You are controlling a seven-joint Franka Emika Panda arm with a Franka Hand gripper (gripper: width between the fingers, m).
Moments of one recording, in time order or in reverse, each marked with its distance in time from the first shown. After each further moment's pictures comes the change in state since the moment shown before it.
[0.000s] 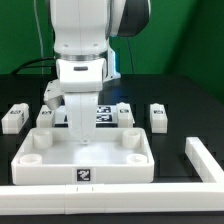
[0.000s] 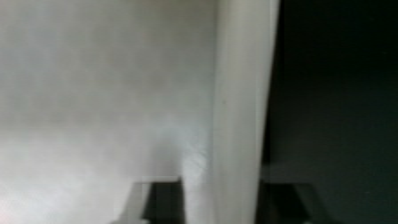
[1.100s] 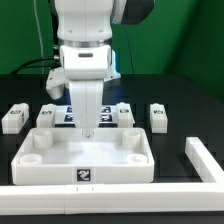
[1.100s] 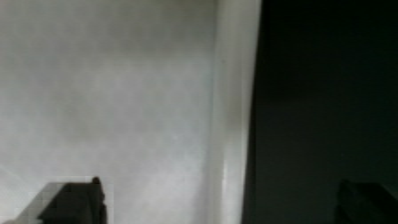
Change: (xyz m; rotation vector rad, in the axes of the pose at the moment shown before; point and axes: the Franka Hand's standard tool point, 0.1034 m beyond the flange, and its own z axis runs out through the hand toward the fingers) arm 0.006 0.003 -0.018 0.026 -0.010 -0.018
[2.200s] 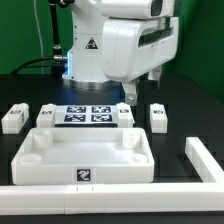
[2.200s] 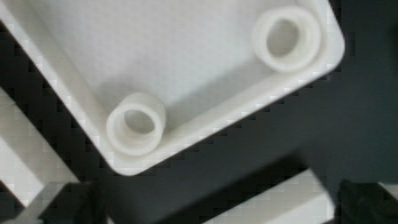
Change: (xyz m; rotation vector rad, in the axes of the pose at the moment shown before) arm 0.080 0.051 -0.087 -0.105 0.002 0.499
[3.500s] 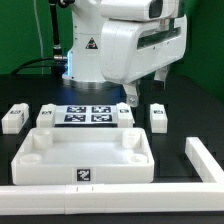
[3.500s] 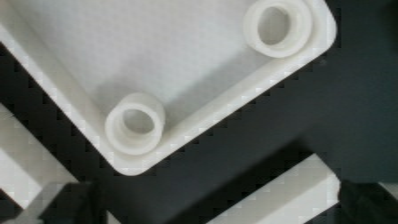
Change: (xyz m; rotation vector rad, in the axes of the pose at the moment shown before) arm 0.022 0.014 -0.004 0.033 -0.014 0.151
